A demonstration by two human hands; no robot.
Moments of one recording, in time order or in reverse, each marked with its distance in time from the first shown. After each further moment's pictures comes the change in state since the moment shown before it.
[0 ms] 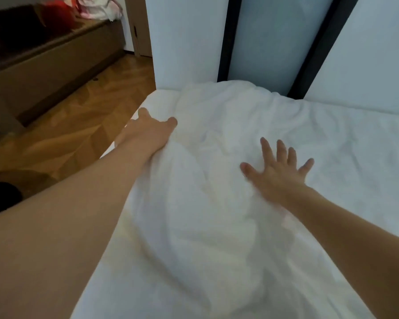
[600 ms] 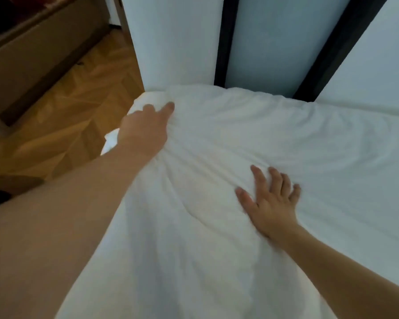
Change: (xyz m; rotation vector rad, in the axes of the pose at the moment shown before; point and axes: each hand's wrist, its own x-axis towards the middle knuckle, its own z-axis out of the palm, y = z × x) left_hand 0.094 0.059 0.017 0.635 0.162 0.606; right_hand 0.048 -0.004 0.031 0.074 -0.002 -0.015
